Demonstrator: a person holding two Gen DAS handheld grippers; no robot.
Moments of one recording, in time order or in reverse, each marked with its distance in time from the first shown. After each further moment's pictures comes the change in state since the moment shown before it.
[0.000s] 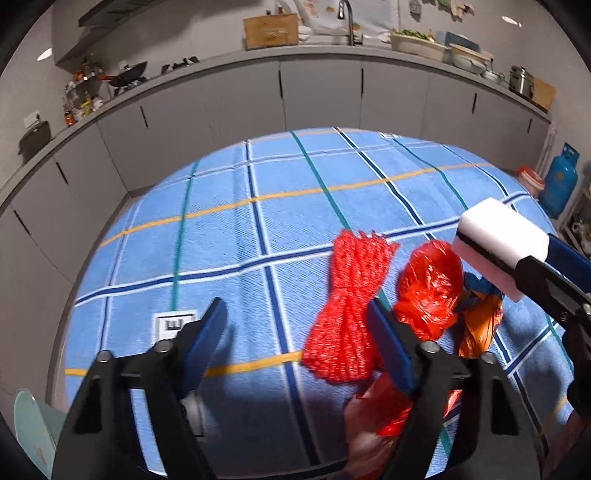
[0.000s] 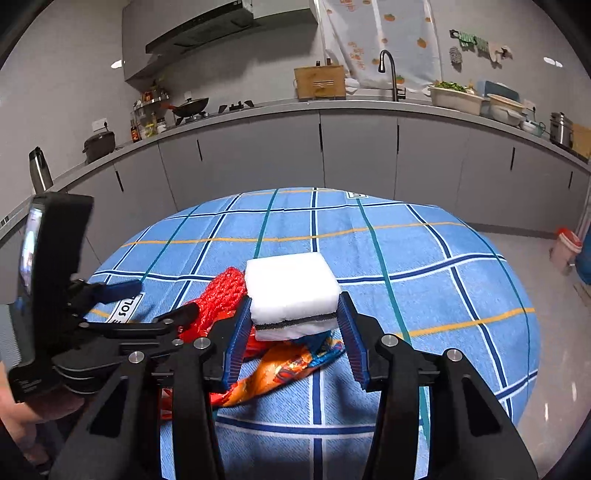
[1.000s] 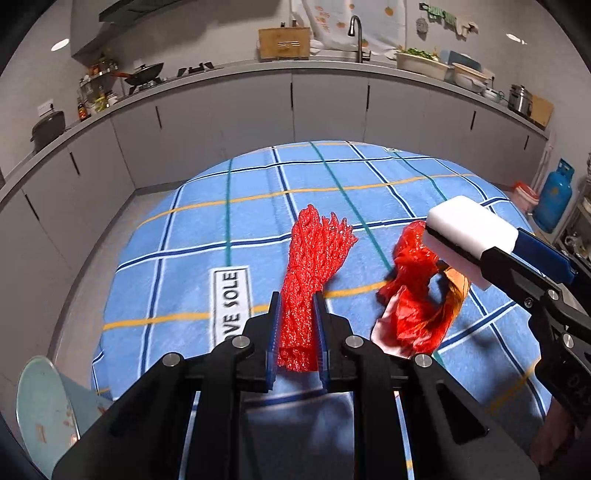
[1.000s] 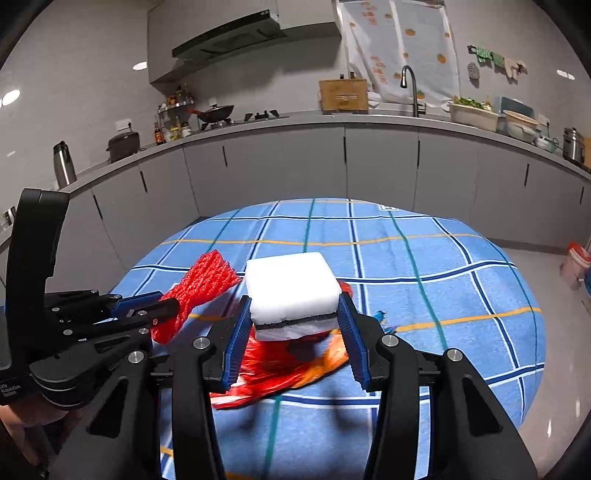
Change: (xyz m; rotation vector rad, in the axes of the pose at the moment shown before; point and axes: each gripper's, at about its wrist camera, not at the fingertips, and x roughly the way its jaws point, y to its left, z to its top) left arm -0.073 0.034 -0.040 -0.056 -0.054 0.004; right arm -0.036 0.053 -0.009 -0.054 -0.044 0.062
